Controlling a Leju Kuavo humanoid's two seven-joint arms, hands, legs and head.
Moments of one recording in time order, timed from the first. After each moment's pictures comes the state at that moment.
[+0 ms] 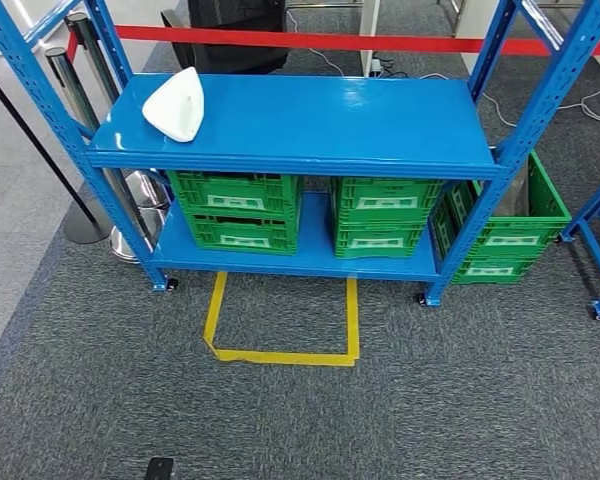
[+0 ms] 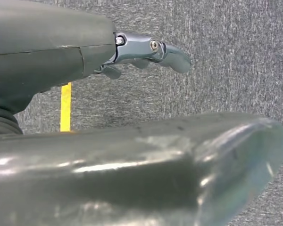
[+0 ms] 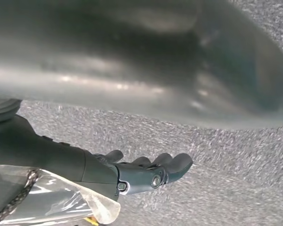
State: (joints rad) left arm 0.33 -0.36 0.31 -0.88 -0.31 0.28 -0.24; right arm 0.02 0.36 -1.00 -0.43 1.43 -0.47 -0.32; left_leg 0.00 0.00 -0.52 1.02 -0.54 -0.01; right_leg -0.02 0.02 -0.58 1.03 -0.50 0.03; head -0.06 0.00
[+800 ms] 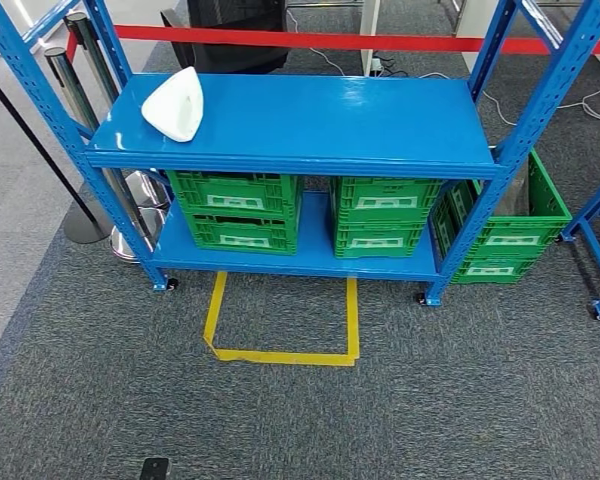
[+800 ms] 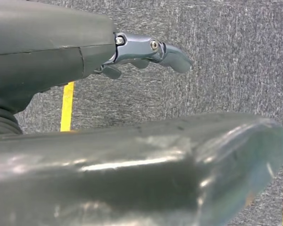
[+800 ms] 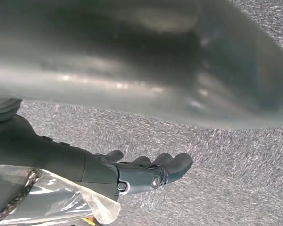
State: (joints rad) left arm 0.33 -0.36 0.31 -0.88 -0.27 0.32 -0.24; right arm 0.02 0.36 -0.99 -0.43 1.42 -0.47 -0.33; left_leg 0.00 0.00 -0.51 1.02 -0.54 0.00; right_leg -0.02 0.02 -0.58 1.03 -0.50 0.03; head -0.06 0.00
